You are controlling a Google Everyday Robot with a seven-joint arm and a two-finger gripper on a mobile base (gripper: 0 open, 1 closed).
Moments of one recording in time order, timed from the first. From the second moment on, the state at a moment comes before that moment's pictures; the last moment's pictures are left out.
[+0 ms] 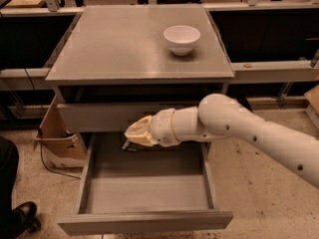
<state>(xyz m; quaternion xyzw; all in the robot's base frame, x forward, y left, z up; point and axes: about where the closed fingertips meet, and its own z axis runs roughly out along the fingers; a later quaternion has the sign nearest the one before) 0.526 0.073 0.746 -0.55 0.65 0.30 0.43</state>
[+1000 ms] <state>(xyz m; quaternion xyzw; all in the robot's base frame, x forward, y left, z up) 0.551 0.100 0.583 -0.55 0.65 0.32 0.41</state>
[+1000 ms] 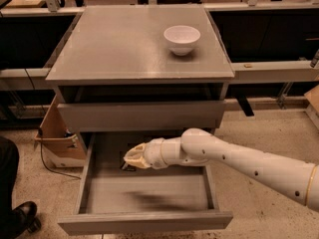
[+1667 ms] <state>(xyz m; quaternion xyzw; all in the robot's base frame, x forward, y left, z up) 0.557 0.111 0.492 -0.56 0.68 0.31 0.36</state>
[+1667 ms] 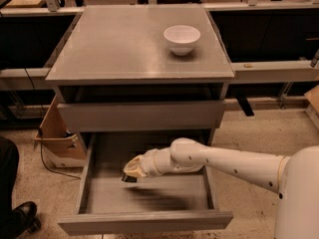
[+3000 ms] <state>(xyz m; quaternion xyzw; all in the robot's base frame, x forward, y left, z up) 0.553 0.129 0.447 -0.55 0.71 0.30 0.33</state>
